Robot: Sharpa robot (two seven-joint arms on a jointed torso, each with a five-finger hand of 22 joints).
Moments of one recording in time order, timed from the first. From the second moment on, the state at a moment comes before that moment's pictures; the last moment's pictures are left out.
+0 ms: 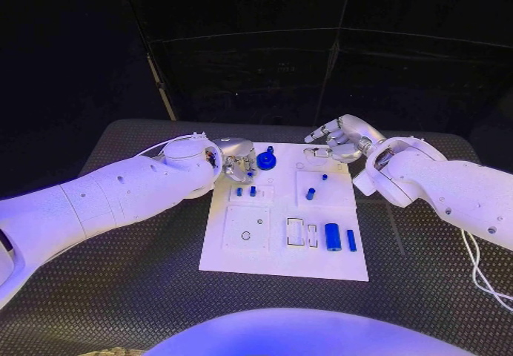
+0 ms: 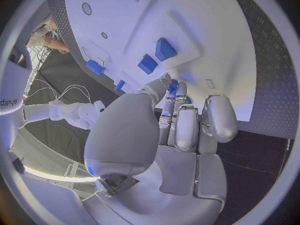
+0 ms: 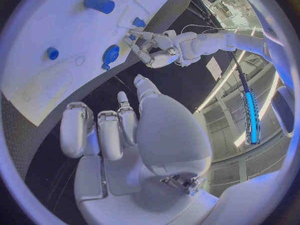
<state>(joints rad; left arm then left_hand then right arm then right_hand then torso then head) 1.07 -0.65 0.12 1.29 -1.57 -0.03 -0.13 1.38 -0.13 0.41 0.02 0.05 1.09 0.13 0.10 0.18 1.17 0.06 0.16 0.11 1.47 -0.02 1.32 1.18 0.09 1.42 0.08 1.20 1.27 1.10 -0.73 0.11 1.38 -1.01 -0.28 0.05 1.40 -0.06 0.02 0.17 0.33 0.92 0.16 0.14 0.07 1.42 0.07 1.39 1.31 1.47 0.00 1.49 1.31 0.05 1.40 0.10 1.42 1.25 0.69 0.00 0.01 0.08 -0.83</state>
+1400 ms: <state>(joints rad) 1.07 -0.78 0.16 1.30 -1.39 -0.10 -0.09 1.37 -0.15 0.38 0.03 0.05 0.94 0.15 0.09 0.11 1.06 0.10 0.09 0.08 1.47 0.01 1.25 1.05 0.11 1.36 0.11 1.02 1.14 1.10 -0.79 0.11 1.37 -1.15 -0.27 0.02 1.46 -0.09 0.16 0.14 0.28 1.01 0.15 0.15 0.07 1.04 0.08 0.36 0.36 1.46 -0.01 1.41 1.21 0.09 1.34 0.09 1.33 1.11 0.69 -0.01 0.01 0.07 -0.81</state>
